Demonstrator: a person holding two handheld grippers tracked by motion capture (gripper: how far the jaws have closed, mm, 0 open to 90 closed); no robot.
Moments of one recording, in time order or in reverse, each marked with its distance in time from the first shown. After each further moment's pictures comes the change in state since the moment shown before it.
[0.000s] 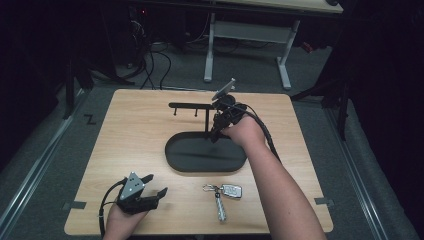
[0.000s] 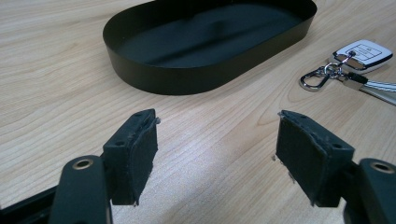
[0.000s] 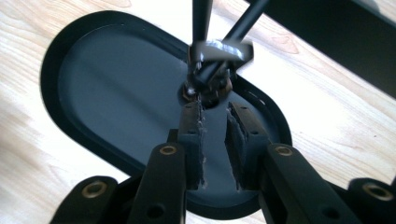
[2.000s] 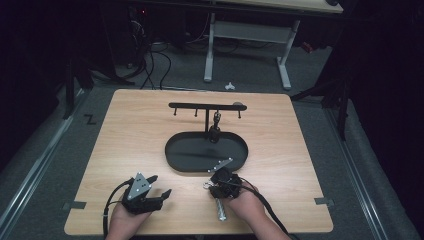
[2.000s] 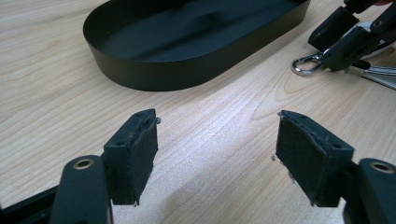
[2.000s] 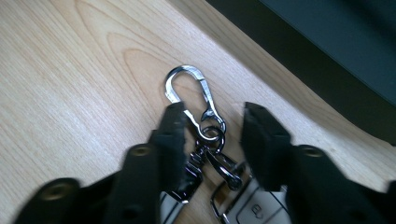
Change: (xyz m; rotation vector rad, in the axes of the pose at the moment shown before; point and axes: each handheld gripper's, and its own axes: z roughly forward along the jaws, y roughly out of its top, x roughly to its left) left arm -0.007 0.001 0.010 0.040 -0.008 0.042; right arm 0.073 -0.165 0.092 -0.105 0.097 -0.182
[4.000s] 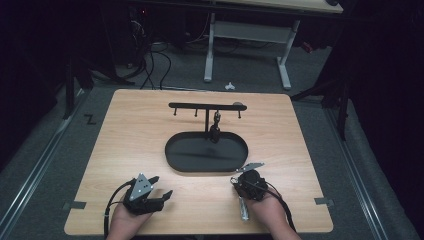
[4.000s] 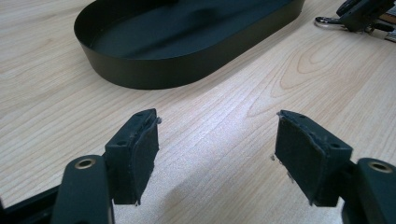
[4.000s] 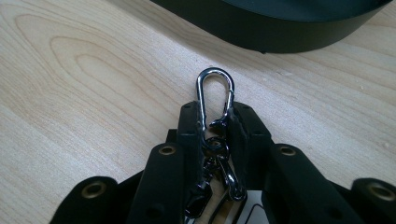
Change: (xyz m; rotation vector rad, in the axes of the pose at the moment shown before) left arm -0.003 0.000 0.002 0.016 -0.010 0.015; right arm -0.045 -0.052 -0.020 -0.076 -0.084 0.177
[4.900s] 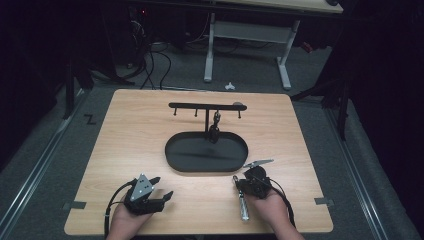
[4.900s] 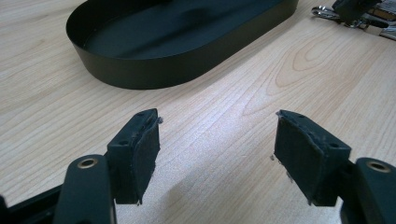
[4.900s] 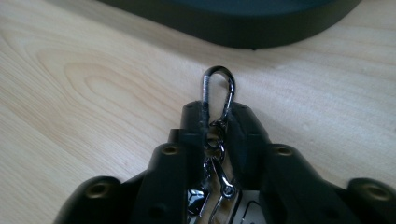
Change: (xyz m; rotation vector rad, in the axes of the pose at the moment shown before) left arm -0.001 0.000 0.001 0.001 -0.013 0.013; right arm -0.019 -0.001 -0.006 -0.046 0.115 0.168
